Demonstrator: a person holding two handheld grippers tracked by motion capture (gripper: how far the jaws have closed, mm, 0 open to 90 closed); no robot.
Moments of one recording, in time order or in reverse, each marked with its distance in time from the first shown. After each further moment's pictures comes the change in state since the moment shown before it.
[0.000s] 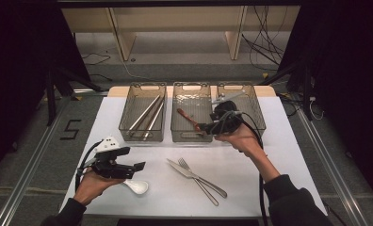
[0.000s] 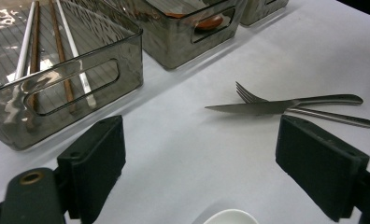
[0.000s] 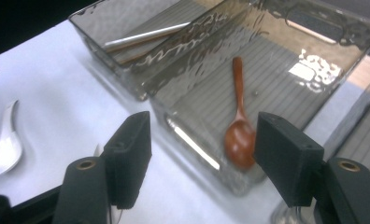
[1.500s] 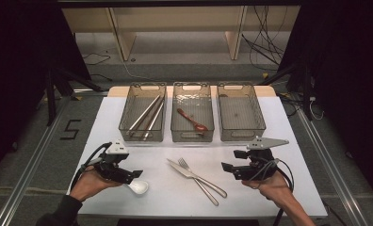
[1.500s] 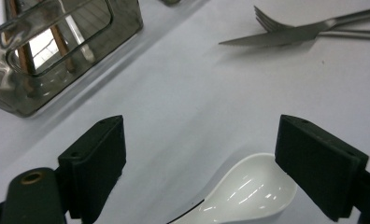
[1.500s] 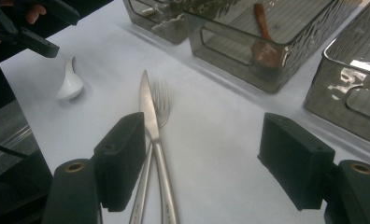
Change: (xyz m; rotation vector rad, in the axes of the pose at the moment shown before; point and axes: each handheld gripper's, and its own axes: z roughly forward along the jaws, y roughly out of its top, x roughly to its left) left arm 0.004 -0.006 0.013 0.252 0.033 0.143; right arm 0.025 -0.119 -0.067 -0.076 0.071 0.081
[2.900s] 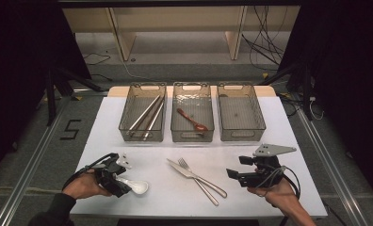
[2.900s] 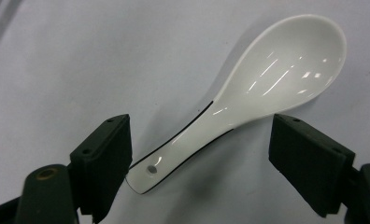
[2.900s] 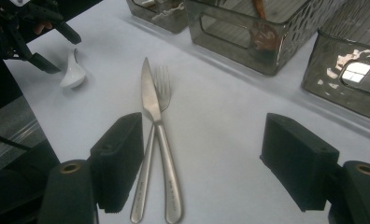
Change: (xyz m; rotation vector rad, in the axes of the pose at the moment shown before) left arm 0.005 -0.023 0.021 0.353 -0.045 0.206; right arm 0.001 -0.016 -0.012 0.004 -0.001 0.019
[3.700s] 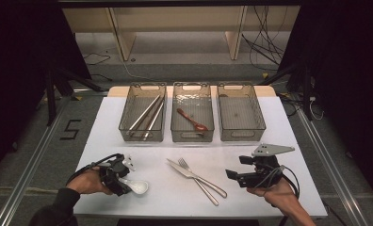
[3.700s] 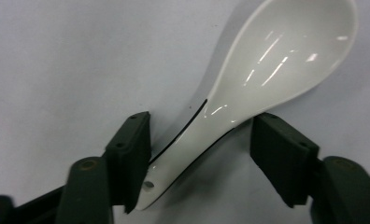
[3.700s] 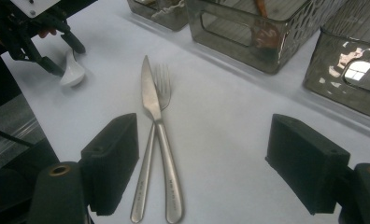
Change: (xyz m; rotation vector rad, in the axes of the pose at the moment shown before) left arm 0.003 0.007 0.013 0.085 -0.078 0.068; right arm 0.001 0.001 0.002 0.006 -0.002 -0.001
